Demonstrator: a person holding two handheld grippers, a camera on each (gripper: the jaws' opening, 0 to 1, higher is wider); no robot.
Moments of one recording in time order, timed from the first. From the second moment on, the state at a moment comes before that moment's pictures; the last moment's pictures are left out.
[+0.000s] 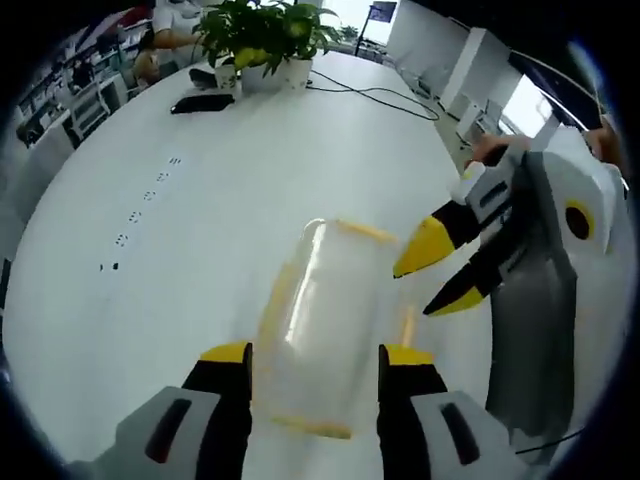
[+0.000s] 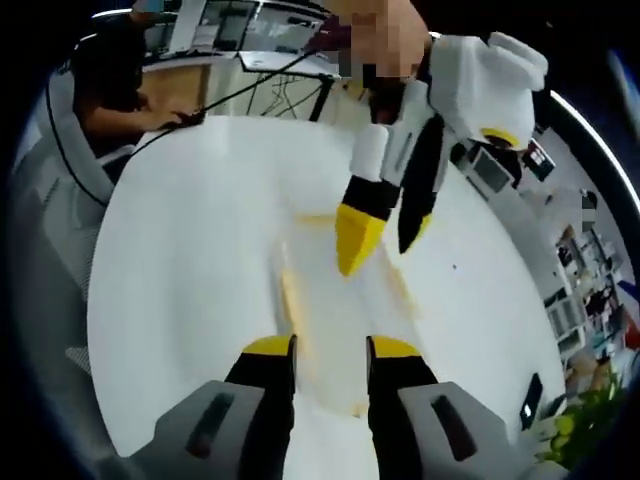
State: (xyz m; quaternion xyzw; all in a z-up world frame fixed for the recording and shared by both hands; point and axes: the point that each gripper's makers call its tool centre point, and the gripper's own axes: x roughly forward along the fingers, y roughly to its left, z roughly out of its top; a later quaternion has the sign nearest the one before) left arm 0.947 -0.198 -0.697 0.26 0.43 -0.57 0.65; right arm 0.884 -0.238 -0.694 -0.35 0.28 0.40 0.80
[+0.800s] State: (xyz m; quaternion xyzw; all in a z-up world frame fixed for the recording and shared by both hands) left arm 0.936 -0.168 -0.696 0.08 0.31 -0.44 0.84; right arm 0.893 -0.281 -0.700 -0.18 0.29 0.31 0.89
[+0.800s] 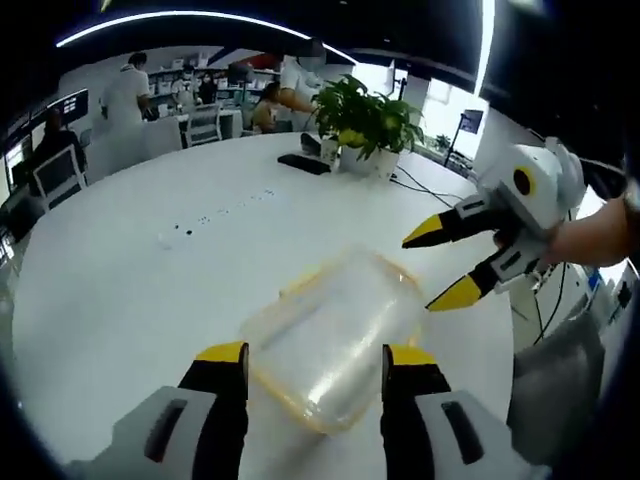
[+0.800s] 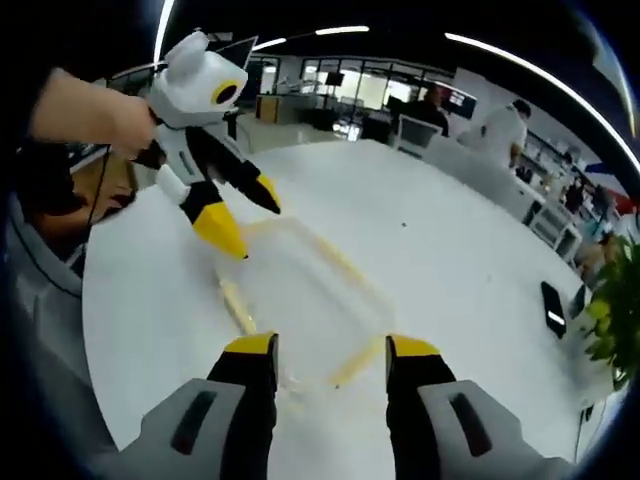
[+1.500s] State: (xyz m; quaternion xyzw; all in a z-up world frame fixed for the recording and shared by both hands) left arm 0.921 -0.153 -0.714 0.05 0.21 -0.40 0.89; right arm 0.890 -0.275 -0.747 -0.20 0.32 0.32 0.87
